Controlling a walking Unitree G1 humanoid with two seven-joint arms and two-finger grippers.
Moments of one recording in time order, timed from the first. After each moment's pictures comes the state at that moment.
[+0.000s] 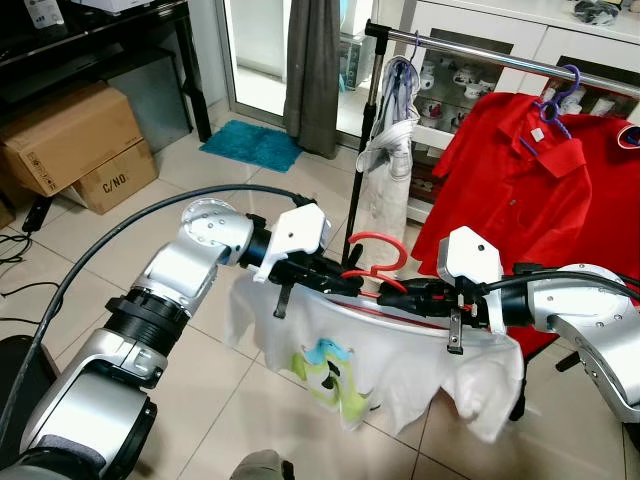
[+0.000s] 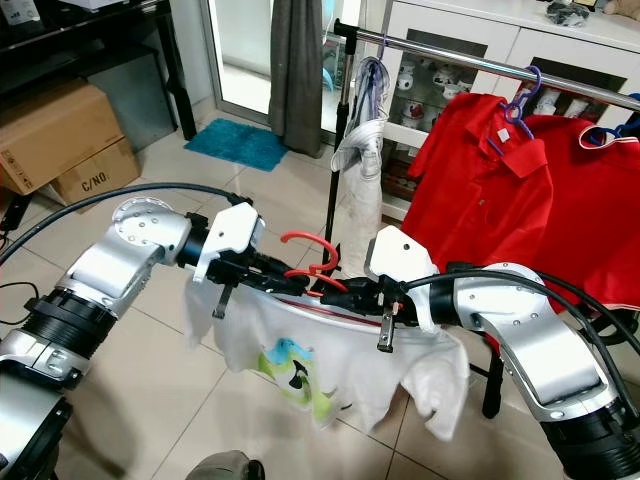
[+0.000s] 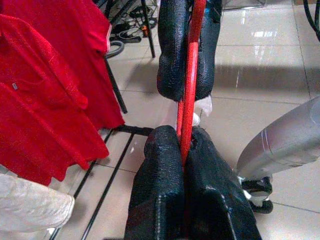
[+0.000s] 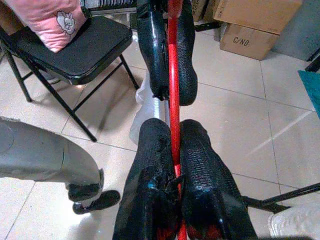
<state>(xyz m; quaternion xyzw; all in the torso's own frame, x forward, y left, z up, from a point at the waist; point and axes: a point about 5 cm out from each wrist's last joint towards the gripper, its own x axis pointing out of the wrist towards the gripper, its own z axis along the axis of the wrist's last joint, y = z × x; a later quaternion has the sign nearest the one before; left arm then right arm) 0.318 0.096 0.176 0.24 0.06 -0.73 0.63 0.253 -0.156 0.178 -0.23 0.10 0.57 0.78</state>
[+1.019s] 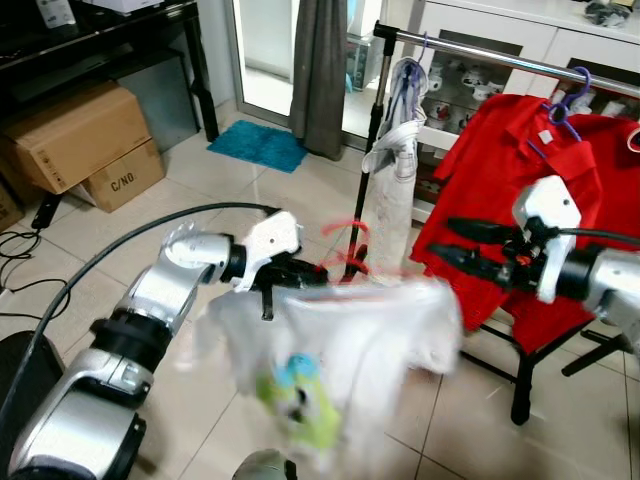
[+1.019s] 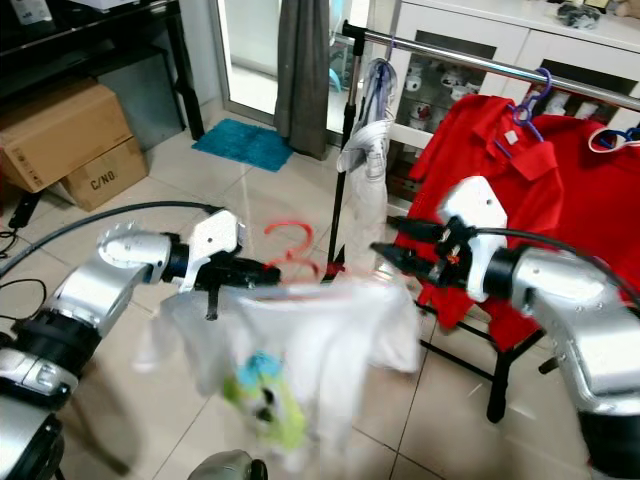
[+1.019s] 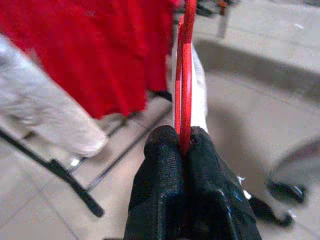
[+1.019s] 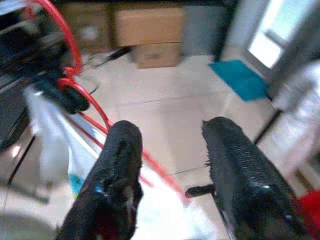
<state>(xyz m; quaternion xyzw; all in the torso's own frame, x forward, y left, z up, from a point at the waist) 0.331 0.129 0.141 0.20 0.11 -0.59 0.78 0.269 -0.204 0.190 -0.11 0.10 0.36 0.92</state>
